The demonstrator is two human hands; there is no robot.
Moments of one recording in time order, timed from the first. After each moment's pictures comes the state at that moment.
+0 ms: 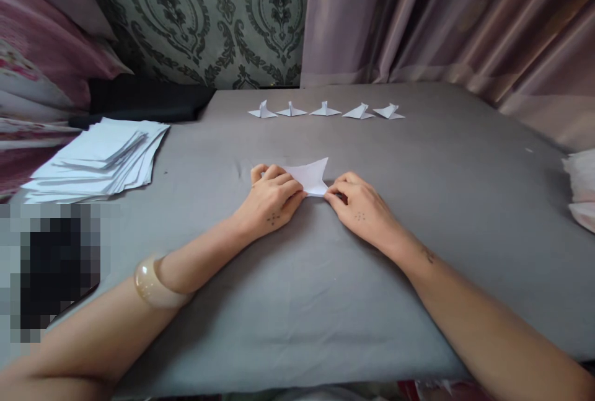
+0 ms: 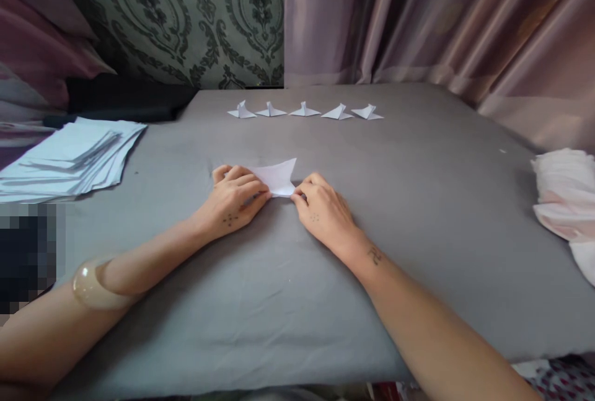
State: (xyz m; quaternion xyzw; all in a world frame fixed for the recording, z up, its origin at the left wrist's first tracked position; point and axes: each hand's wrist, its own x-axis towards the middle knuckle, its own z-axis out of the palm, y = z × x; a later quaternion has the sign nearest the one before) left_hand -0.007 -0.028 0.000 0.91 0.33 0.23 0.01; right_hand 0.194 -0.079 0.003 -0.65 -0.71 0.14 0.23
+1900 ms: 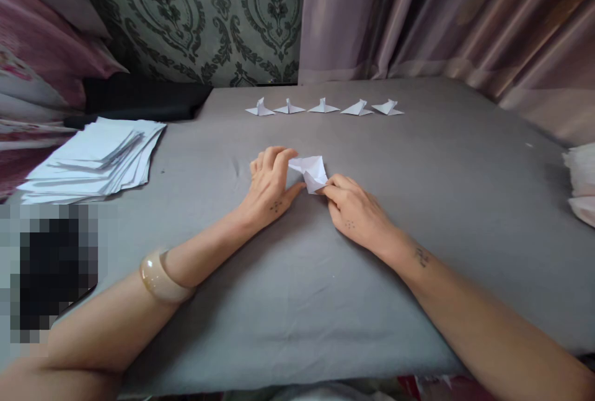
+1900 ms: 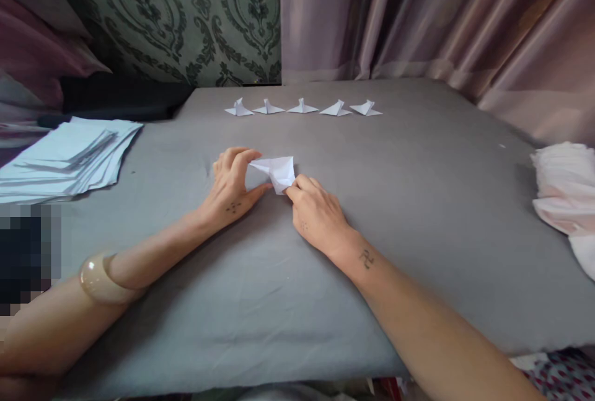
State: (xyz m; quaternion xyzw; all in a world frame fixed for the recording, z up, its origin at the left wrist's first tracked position) left_hand 0.001 -0.014 -0.010 0.86 0.40 0.31 0.02; right_hand 0.187 -0.088 0.005 -0.60 -0.78 0.08 0.16
